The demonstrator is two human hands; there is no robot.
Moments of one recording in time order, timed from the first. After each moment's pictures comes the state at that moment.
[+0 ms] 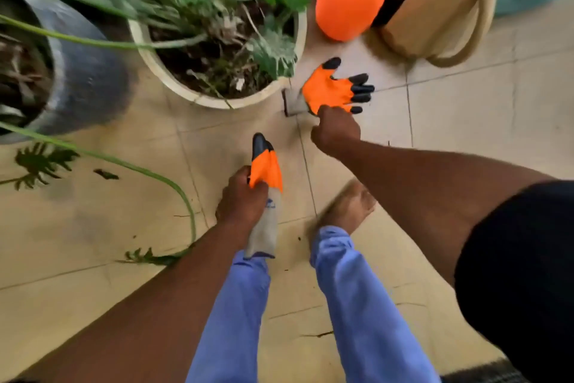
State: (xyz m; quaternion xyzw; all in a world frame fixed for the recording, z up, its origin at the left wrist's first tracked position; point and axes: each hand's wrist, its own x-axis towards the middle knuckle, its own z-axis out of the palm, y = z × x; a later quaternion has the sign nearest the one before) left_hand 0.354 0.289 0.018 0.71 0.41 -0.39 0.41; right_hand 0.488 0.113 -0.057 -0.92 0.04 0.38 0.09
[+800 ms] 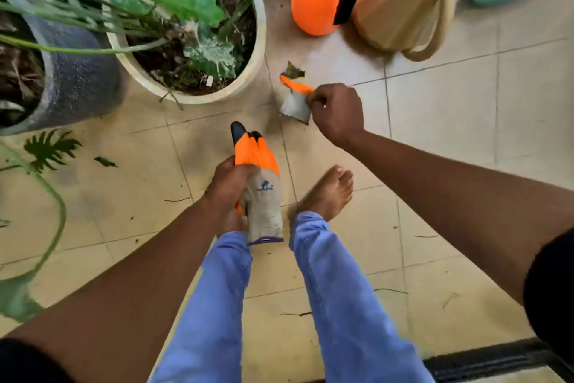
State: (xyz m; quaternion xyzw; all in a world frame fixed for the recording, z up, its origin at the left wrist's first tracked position) left_hand 0.383 0.242 0.066 0.53 0.52 -0.34 0.57; right_hand 0.515 0.054 0.020 -0.92 0.04 0.27 0.27
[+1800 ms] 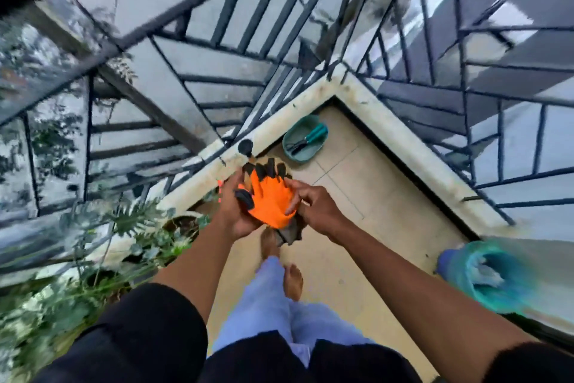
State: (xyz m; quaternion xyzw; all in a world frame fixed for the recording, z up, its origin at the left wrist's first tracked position) left_hand 0.623 0.030 0.553 0.37 0.36 -0.40 0.76; right_hand 0.551 -0.142 0.556 -0.75 0.16 0.17 0.62
